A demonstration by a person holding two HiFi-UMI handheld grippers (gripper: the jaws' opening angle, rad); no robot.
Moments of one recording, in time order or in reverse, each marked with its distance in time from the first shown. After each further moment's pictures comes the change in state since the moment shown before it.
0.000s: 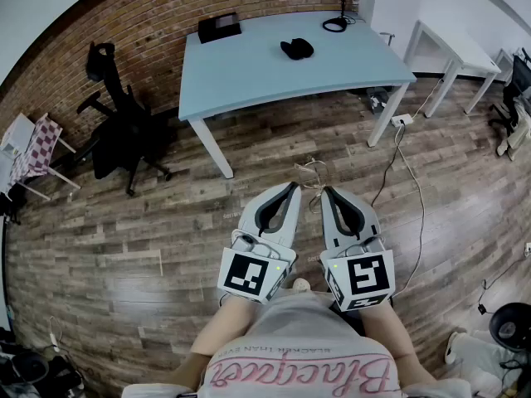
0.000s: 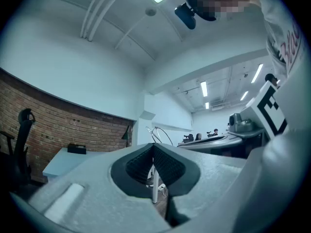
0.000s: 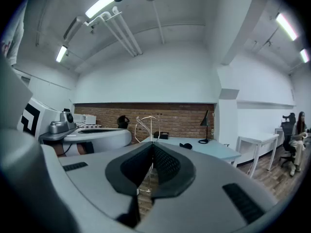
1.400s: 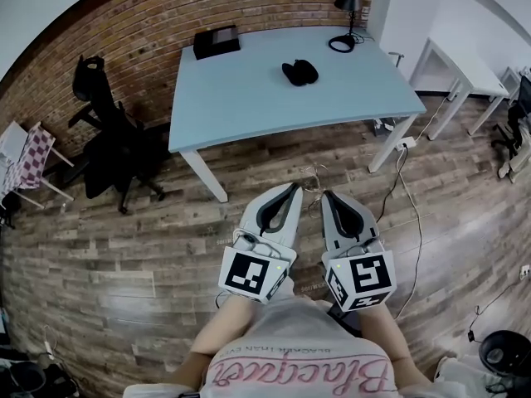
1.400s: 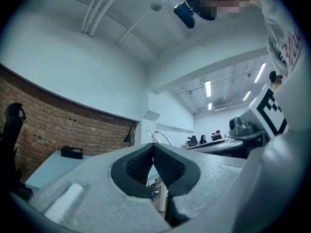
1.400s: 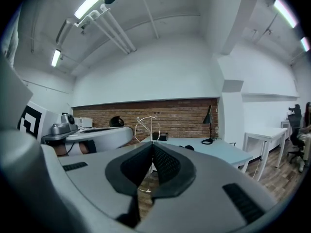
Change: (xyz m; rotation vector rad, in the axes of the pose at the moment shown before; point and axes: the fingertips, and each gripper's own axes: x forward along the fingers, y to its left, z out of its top) left arm 0.141 0.091 -0.010 -0.008 -0.020 -0.004; right arm 0.145 -0.081 0.008 0.054 0.012 0.020
